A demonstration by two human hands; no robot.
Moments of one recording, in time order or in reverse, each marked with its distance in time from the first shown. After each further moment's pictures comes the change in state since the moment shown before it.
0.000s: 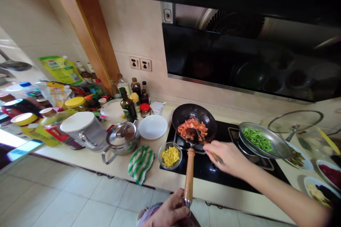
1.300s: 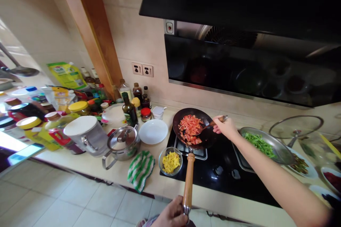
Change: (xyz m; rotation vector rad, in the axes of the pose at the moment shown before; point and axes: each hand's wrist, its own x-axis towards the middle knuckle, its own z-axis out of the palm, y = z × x) left_hand -0.001 0.008 0.000 0.084 -0.005 0.007; right_hand 0.073 0.080 0.000 0.379 0.325 0.626
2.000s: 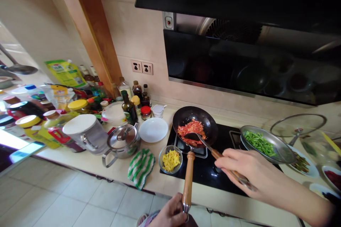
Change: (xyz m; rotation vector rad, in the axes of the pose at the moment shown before) left_hand -0.003 0.003 0.001 0.061 0.065 0.003; right_hand -0.132 -0.053 -0.058 -0.413 -0.402 -0.757
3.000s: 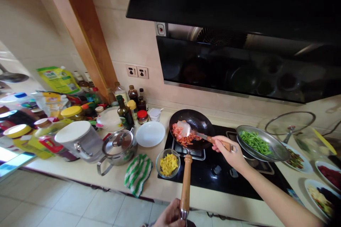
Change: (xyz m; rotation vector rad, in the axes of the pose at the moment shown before) left_hand 0.003 -0.019 -0.003 -0.176 0.001 -0.024; right_hand 0.006 0.082 0.105 0.894 0.599 0.586
